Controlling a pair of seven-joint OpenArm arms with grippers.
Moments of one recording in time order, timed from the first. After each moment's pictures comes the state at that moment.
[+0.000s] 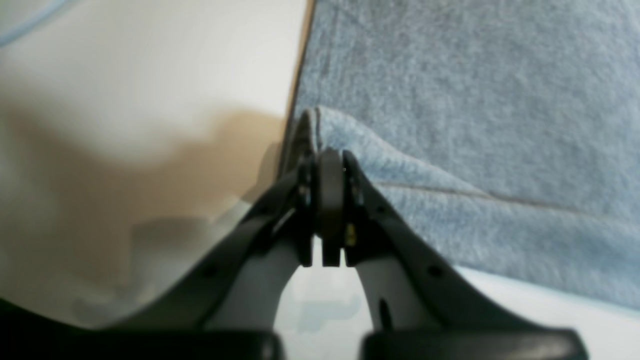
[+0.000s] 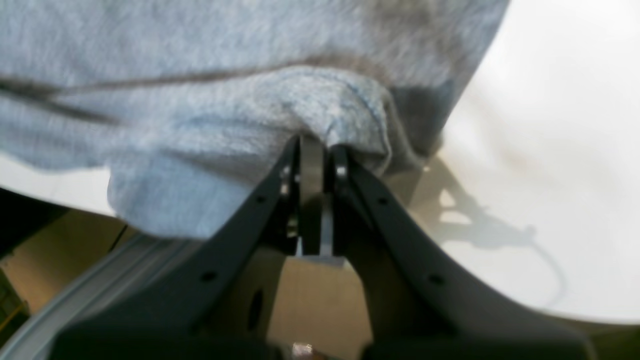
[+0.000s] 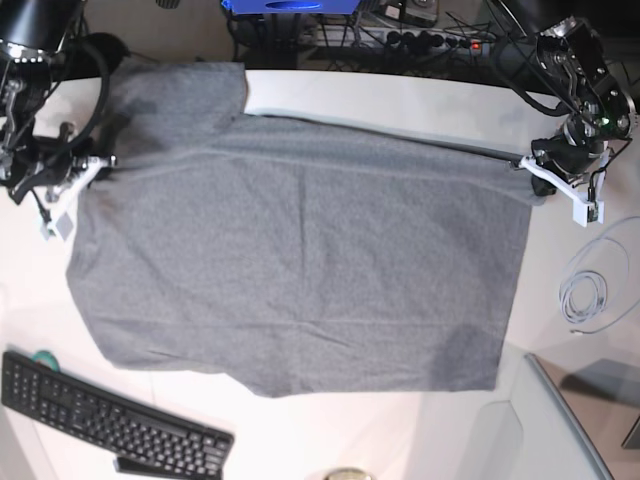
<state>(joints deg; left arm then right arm) 8.0 -6.5 -41.4 85.6 -8.2 -31.7 45.0 -5.7 10.6 24.4 86.2 26.5 24.9 -76.3</state>
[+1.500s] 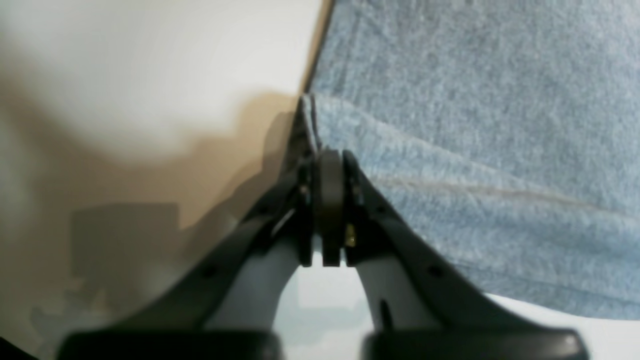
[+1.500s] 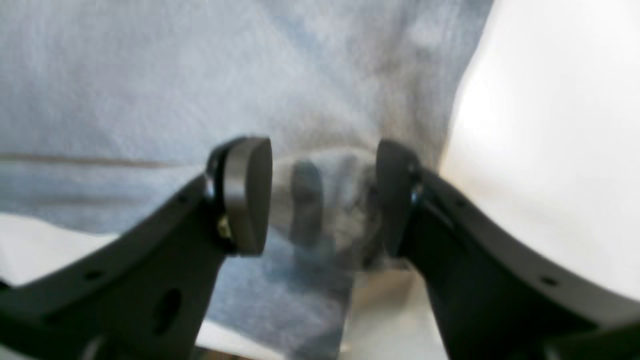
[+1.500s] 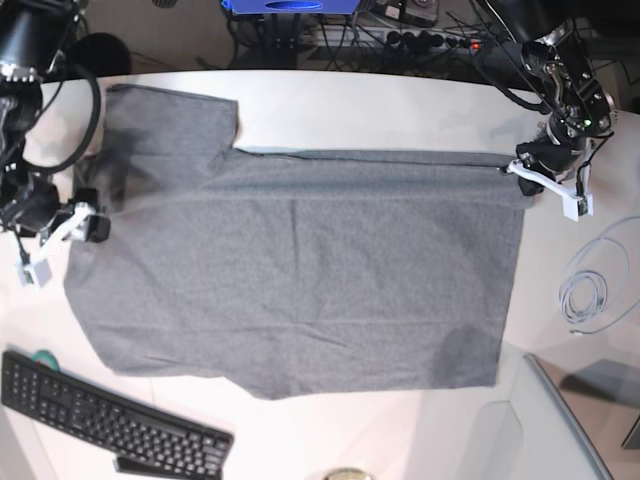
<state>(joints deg) 6.7 -5.7 -41.0 77.7 -8.5 -27.2 37.1 -4.0 11.1 24.5 90.0 26.8 24.9 -63.5</state>
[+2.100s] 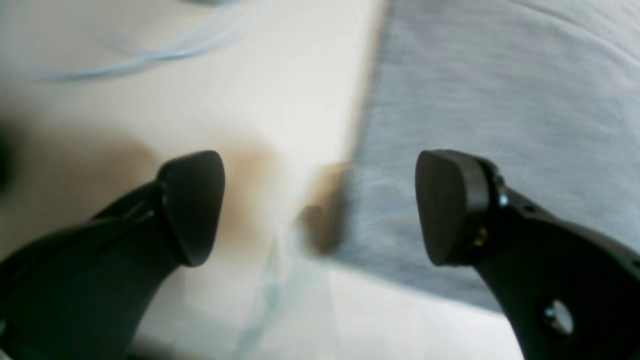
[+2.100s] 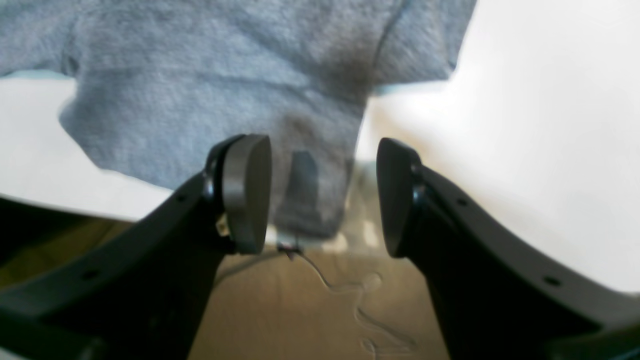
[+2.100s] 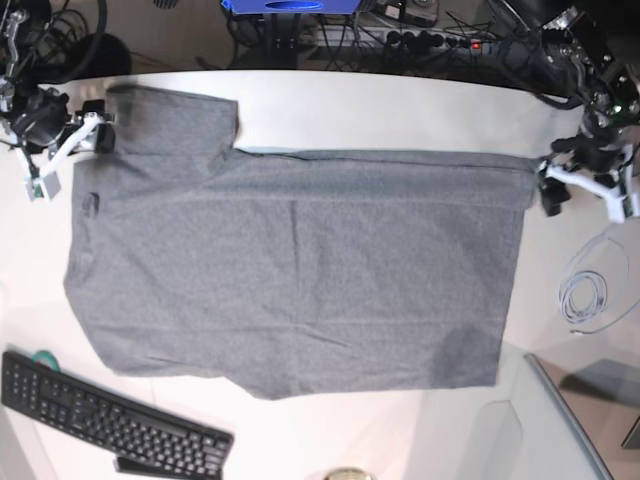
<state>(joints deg) 9.9 -5.2 -48.8 90.9 -8.9 -28.5 36.8 -20.5 10.6 24.7 93.6 26.5 25.0 -59.8</state>
